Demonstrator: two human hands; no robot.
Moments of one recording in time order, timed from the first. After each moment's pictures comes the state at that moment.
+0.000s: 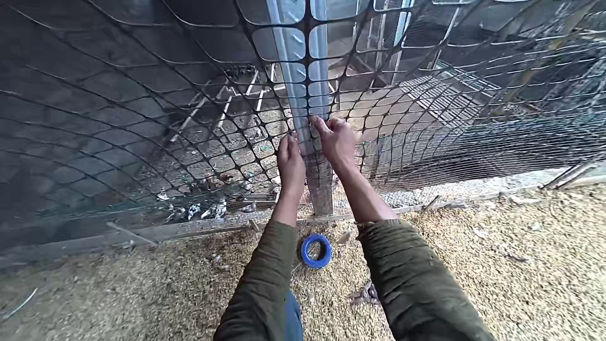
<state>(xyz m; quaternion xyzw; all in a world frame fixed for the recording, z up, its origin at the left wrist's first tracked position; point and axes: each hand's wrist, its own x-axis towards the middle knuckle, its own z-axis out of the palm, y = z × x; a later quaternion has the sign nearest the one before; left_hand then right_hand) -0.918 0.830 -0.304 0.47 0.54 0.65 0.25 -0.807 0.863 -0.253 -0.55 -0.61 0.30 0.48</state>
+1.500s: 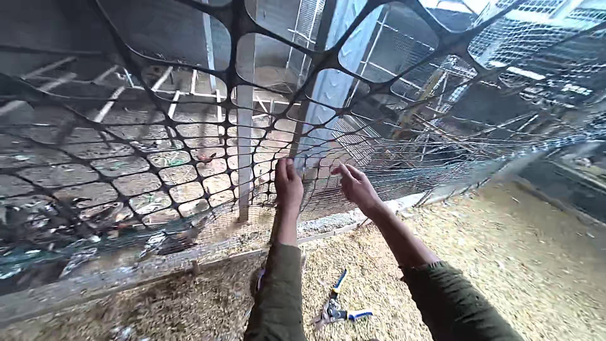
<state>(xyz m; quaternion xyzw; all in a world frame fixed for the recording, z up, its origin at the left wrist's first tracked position) -0.926 0.846 -0.279 0.48 0.51 0.63 0.33 -0.750 0.820 -0.232 -0.56 -0.63 0.37 0.40</state>
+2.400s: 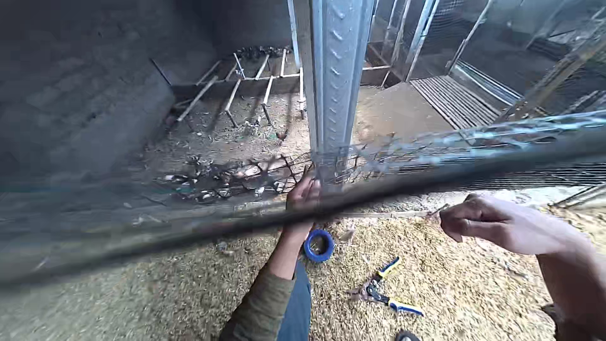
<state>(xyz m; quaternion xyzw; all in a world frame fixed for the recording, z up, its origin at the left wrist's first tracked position) -0.922 0.737 -0.322 0.44 0.55 0.60 0.37 -0.578 0.779 -0.242 -0.24 -0.88 0.40 0.12</state>
